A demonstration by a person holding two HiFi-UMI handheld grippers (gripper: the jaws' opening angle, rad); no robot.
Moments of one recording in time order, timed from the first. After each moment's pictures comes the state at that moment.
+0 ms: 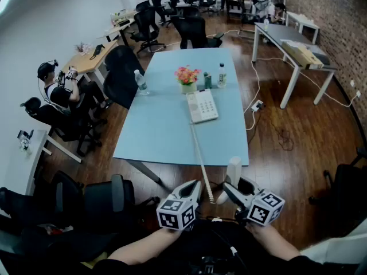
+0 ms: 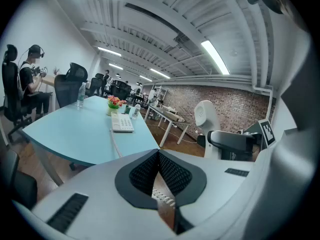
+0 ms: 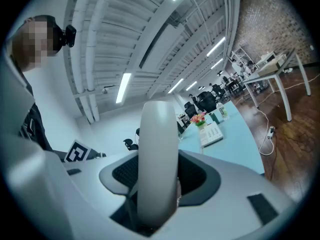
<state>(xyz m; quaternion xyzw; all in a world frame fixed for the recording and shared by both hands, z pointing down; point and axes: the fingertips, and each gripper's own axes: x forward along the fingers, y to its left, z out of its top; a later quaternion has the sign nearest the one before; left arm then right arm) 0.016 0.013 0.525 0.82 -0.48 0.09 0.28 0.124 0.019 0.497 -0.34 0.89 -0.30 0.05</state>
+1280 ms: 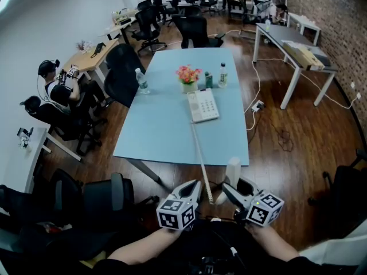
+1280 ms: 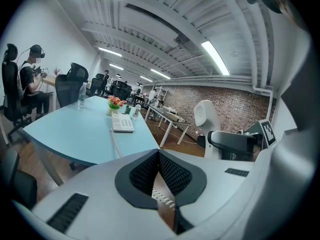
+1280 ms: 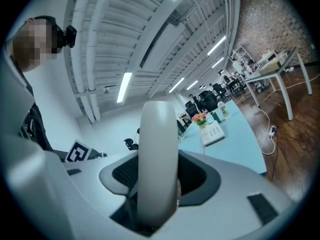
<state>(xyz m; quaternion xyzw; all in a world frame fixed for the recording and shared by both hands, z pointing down) 0.012 0.013 0.527 0.82 -0.48 0.09 0.29 0.116 0.018 0.492 -0.33 0.89 -0.30 0.05</state>
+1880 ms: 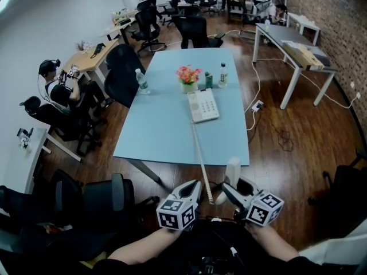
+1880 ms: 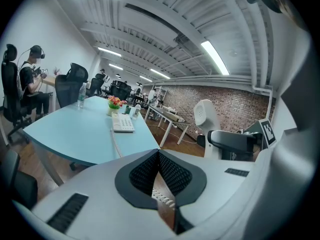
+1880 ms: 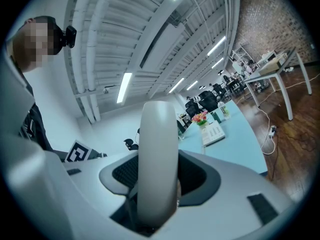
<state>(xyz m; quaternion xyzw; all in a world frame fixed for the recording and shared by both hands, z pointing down) 0.011 0.013 0.526 0.82 -0.48 0.09 0.28 0.114 0.019 0.495 -0.33 0.89 -0.31 0.06</state>
